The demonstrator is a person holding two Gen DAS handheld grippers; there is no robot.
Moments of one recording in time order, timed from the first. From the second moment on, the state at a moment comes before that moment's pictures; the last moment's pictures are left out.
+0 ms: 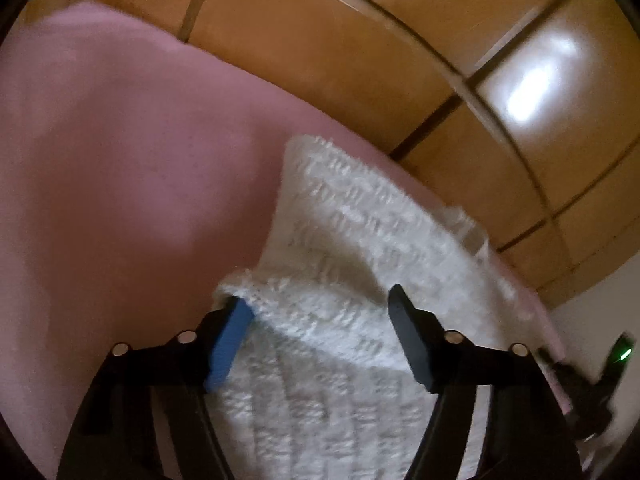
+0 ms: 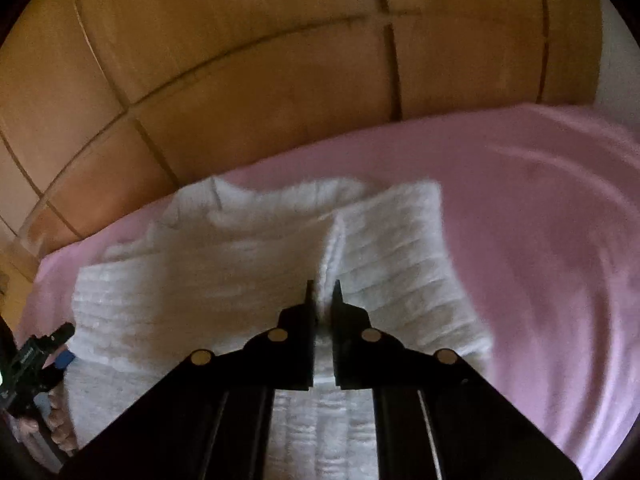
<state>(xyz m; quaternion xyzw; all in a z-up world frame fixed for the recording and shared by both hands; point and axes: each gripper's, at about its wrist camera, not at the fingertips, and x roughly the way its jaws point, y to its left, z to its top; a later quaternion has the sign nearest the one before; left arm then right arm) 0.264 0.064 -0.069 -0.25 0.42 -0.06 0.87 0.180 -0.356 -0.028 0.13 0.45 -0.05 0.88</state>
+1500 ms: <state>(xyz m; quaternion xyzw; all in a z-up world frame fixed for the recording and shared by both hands) 0.242 0.025 -0.026 -0.06 0.37 0.06 0.93 0.199 -0.297 -0.060 0.06 0.45 -0.03 0.89</state>
